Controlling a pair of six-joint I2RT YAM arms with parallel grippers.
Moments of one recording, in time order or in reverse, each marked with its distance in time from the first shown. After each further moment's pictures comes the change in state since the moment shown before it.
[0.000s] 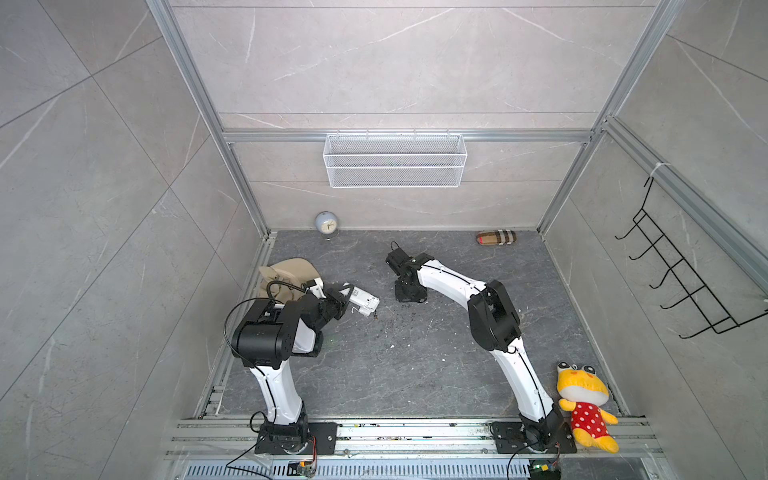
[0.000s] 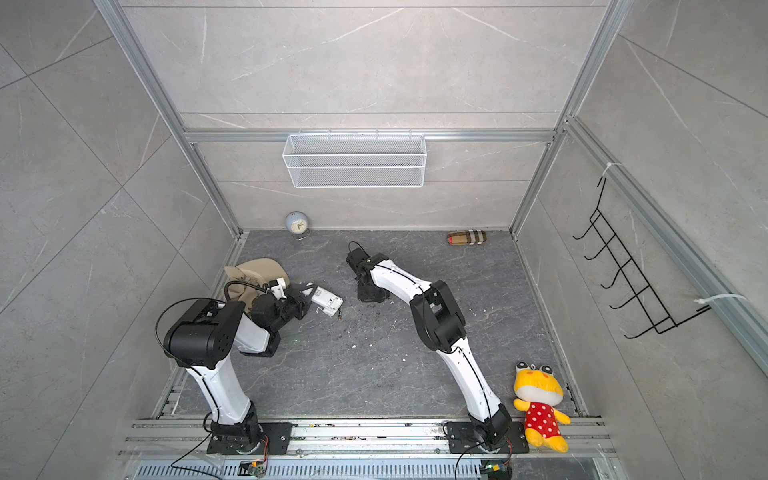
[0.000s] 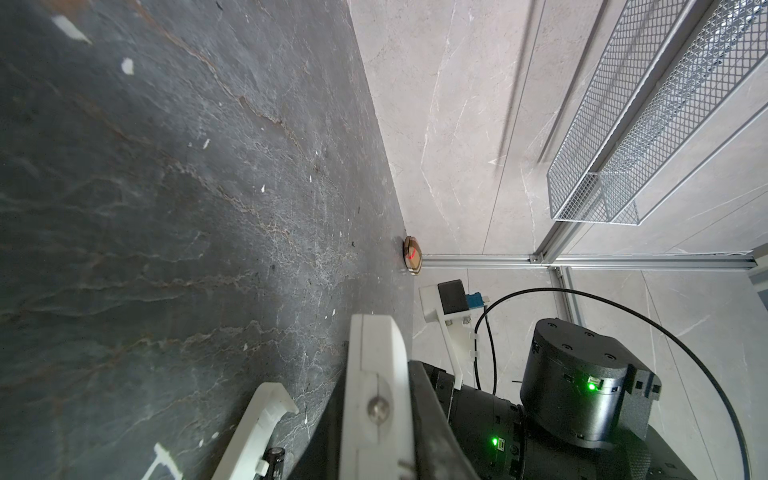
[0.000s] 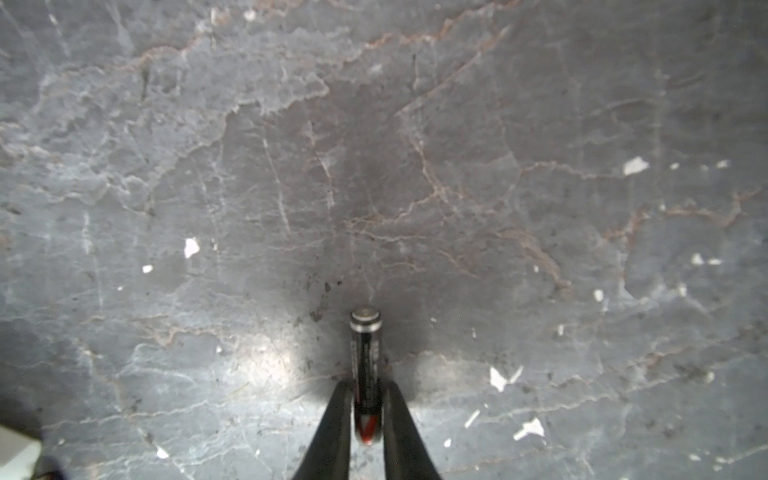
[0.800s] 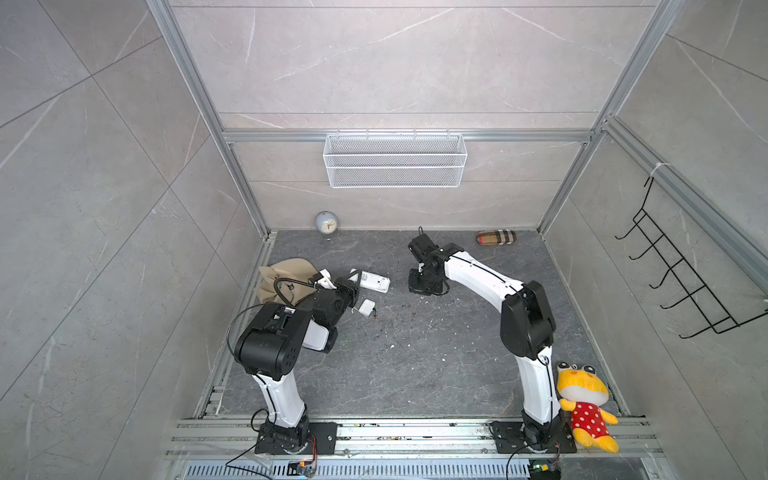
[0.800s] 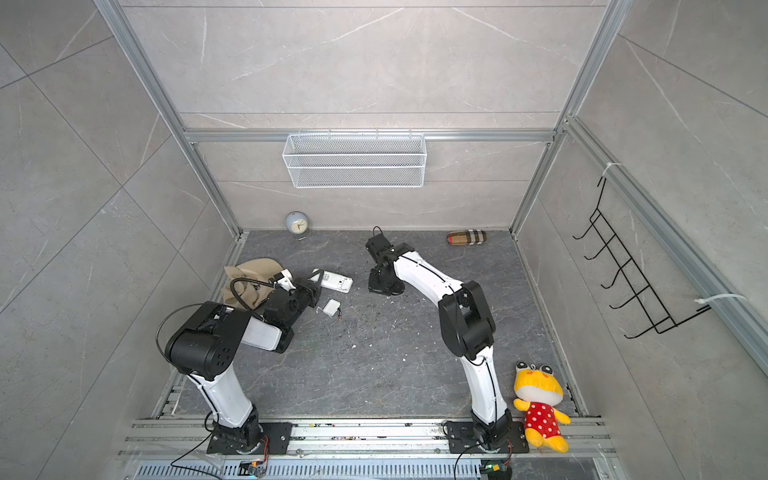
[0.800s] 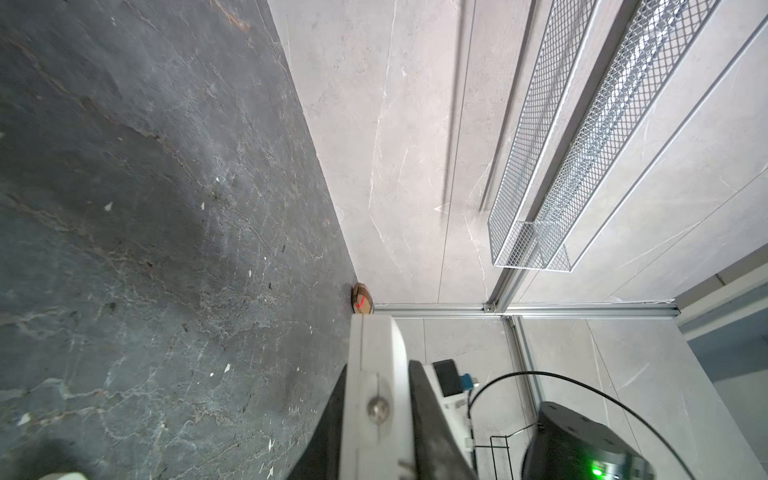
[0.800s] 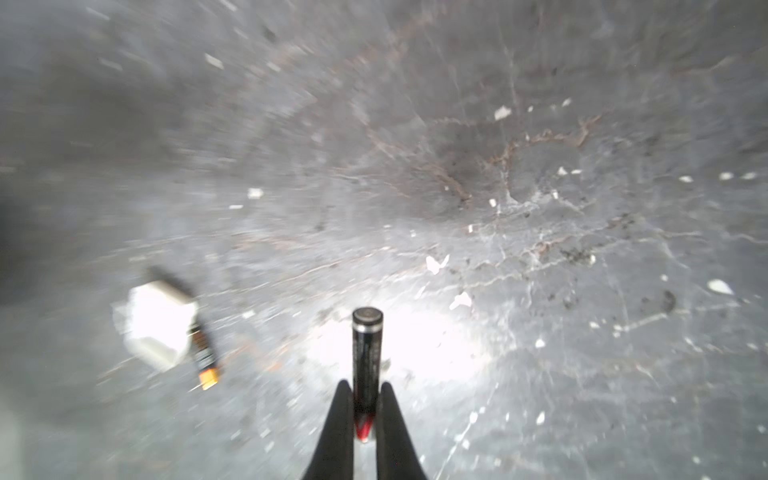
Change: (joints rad) left arm -0.194 -0.072 0.071 0.007 -0.338 -0.141; right arm -0.083 -0.321 -0.211 0.040 -0.222 0.059
